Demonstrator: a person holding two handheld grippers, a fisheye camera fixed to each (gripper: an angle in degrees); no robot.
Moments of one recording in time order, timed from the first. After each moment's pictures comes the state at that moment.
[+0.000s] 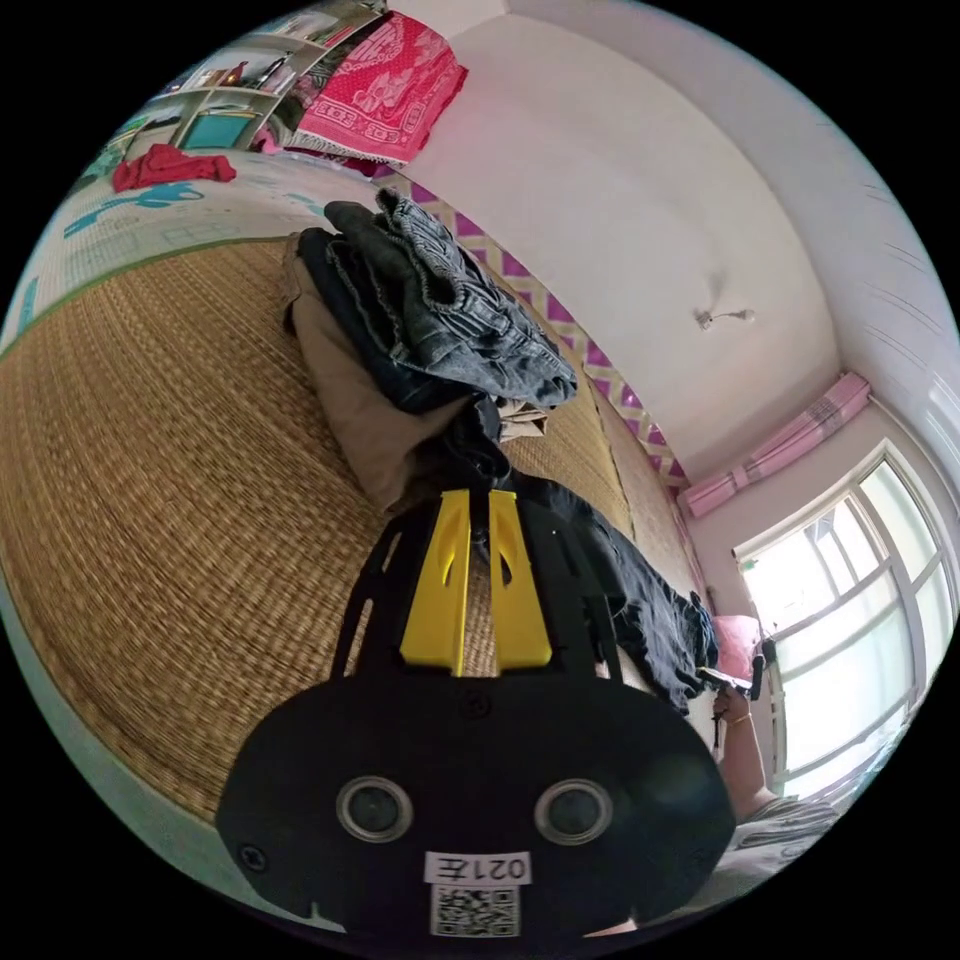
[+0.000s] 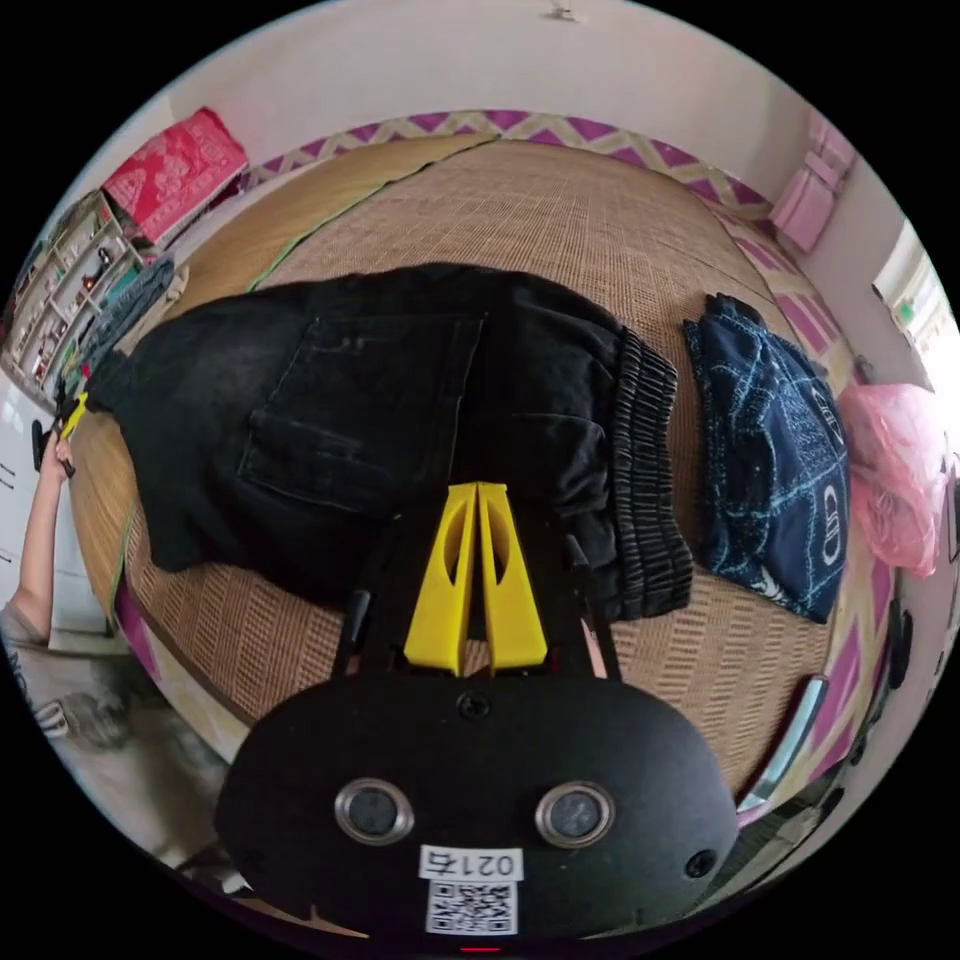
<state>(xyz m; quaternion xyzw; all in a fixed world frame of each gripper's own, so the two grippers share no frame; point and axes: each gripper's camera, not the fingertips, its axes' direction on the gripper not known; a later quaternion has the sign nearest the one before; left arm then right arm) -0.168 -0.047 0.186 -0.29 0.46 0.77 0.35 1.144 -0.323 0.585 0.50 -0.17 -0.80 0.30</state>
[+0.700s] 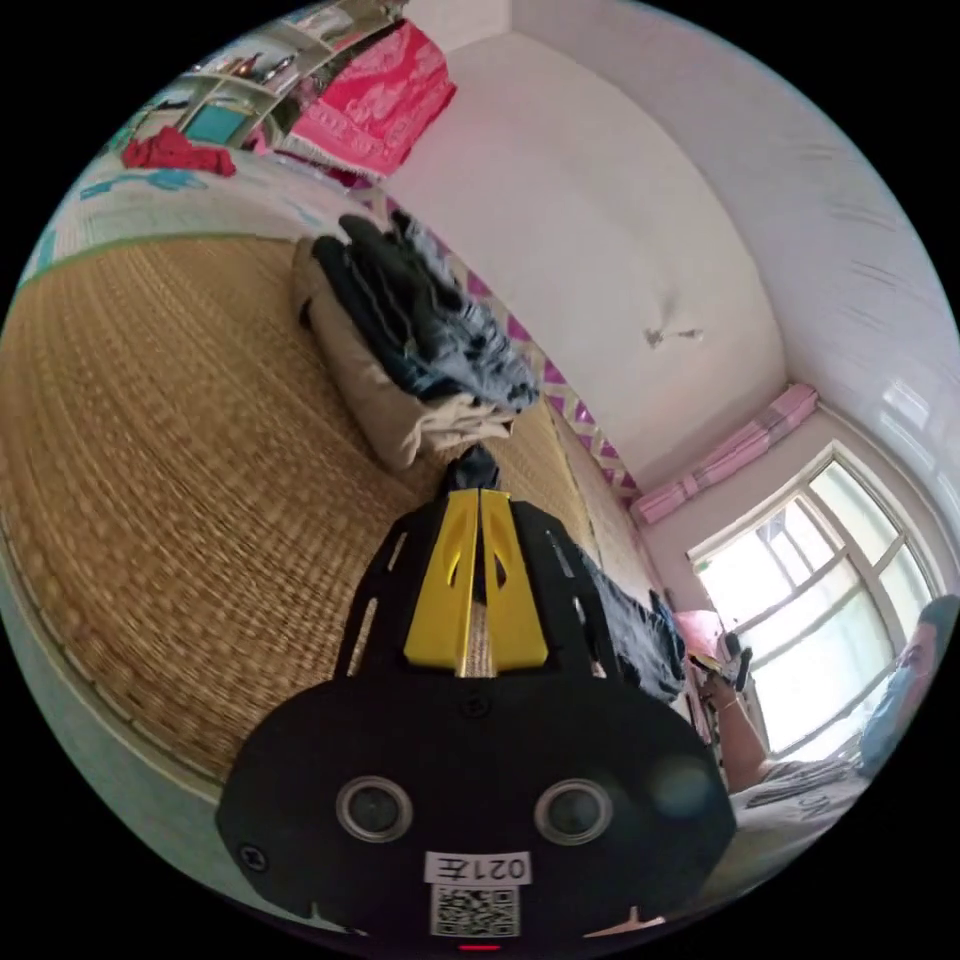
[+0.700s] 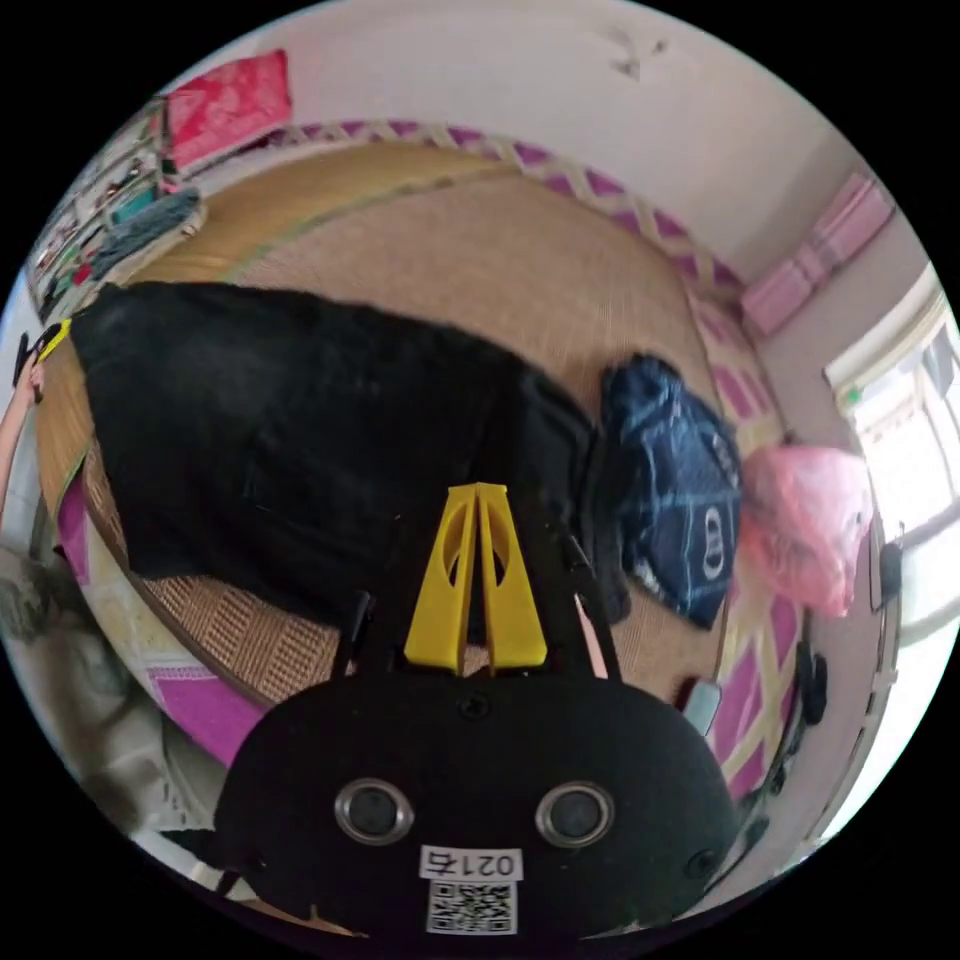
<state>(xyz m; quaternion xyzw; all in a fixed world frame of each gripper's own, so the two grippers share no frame) -0.190 -0.112 0.201 -0.33 0.52 0.72 0.32 1.214 -0.263 0.610 0.61 -0.12 -0.75 0.23</state>
